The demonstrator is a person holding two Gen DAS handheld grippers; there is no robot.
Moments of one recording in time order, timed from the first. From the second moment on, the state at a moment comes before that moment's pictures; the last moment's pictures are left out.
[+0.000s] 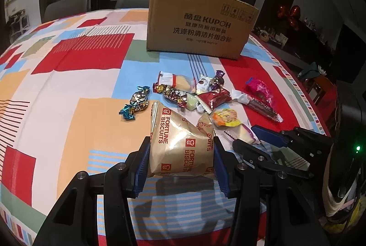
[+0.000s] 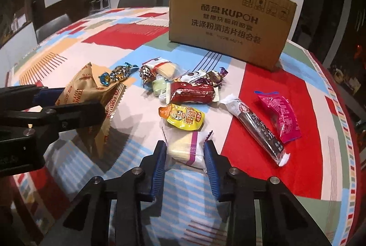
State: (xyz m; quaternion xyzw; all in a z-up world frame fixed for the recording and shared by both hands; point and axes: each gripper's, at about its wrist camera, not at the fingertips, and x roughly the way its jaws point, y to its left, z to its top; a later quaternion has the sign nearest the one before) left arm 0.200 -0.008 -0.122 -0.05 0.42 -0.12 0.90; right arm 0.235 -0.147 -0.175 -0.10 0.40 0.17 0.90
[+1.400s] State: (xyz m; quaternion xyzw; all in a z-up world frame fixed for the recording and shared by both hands) left arm 0.323 -0.024 0.053 0.05 0.27 -0.15 0.95; right arm 0.348 -0.190 0.014 0.00 0.24 0.14 0.96
